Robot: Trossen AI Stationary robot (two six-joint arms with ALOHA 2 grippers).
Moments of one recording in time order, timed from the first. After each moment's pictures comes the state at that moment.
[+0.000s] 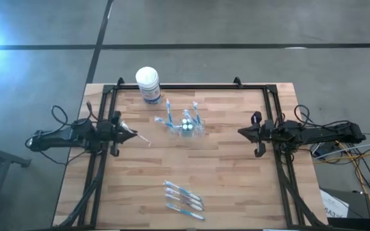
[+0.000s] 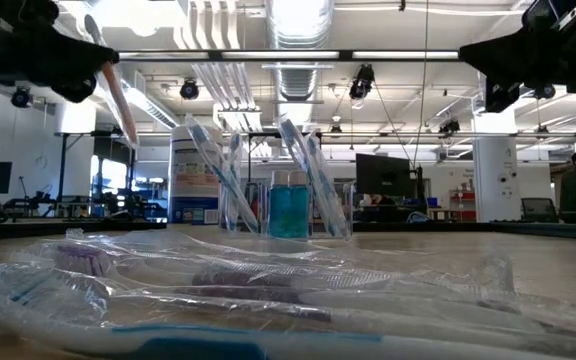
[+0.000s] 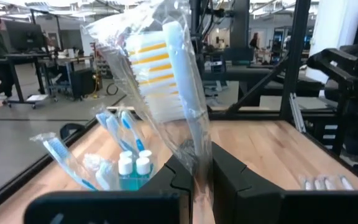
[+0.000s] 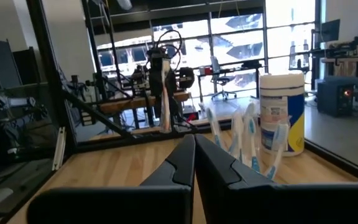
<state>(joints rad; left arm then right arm) 0.00 0.00 0.16 -0.12 -0.05 0.00 0.06 0.28 0.05 0.38 0.13 0.15</state>
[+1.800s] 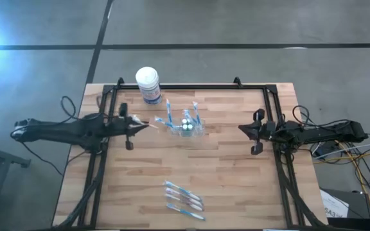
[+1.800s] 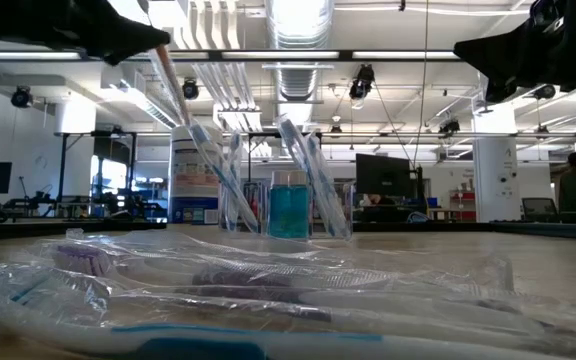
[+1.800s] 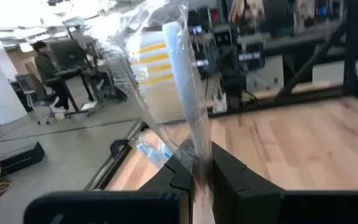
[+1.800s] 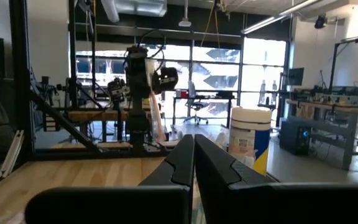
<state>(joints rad) 0.00 0.58 0.35 0.17 -0.19 0.23 0.05 0.36 0.01 0.59 0.21 -0.06</state>
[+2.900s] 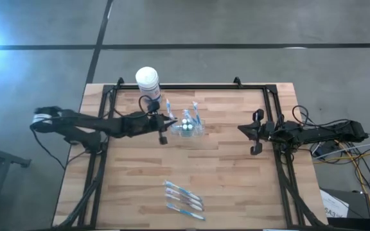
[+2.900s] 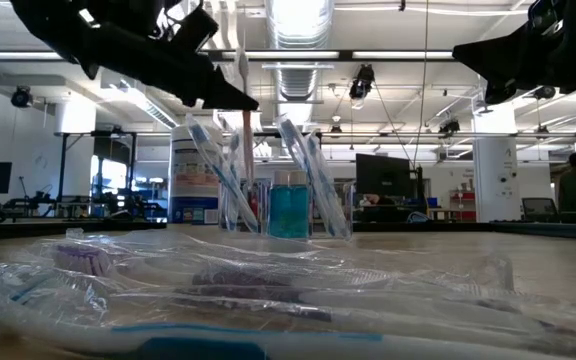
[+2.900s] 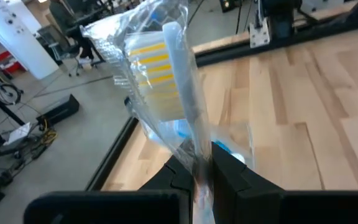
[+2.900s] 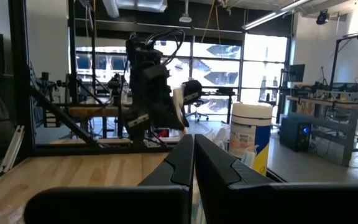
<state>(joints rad) 0.09 1.25 0.58 0.47 -0.28 0.31 0.05 0.37 0.01 0.58 0.21 -0.05</state>
